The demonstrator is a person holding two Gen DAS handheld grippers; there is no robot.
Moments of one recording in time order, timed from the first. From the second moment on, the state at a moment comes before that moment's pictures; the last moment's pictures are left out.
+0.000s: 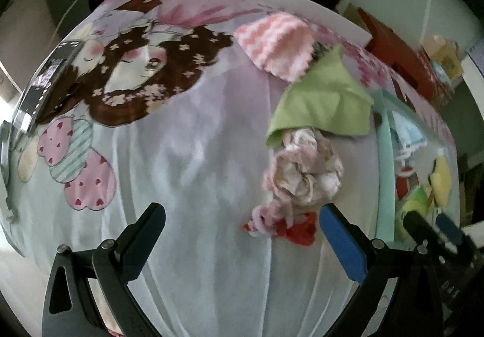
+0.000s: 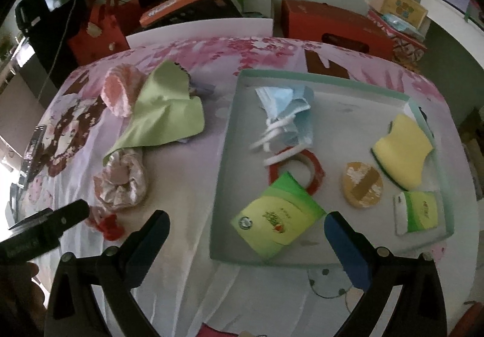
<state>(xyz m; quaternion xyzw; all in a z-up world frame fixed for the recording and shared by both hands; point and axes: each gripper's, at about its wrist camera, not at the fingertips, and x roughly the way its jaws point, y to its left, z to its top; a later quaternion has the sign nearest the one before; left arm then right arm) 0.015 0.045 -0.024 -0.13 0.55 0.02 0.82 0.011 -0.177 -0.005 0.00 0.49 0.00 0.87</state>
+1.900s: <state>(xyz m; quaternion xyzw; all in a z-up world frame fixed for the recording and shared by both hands) 0.022 0.085 -0.019 -0.18 0.52 0.05 0.84 0.021 -0.099 -0.015 -0.04 0.45 0.12 0.89</state>
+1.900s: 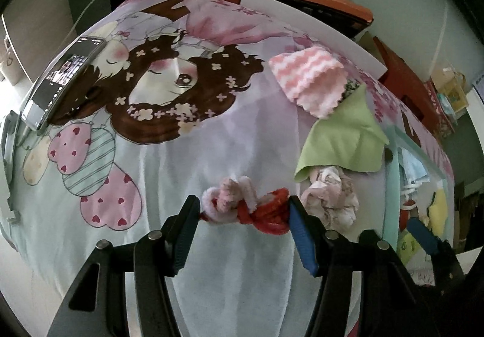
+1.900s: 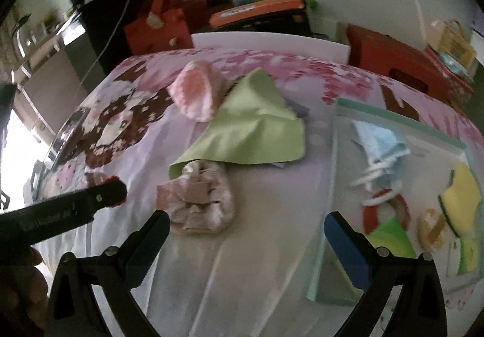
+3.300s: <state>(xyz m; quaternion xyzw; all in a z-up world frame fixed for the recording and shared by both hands) 0.024 0.099 -0.027 -0.20 0.52 0.05 0.83 0.045 -0.060 -0.054 -0.07 0.46 0.15 0.87</state>
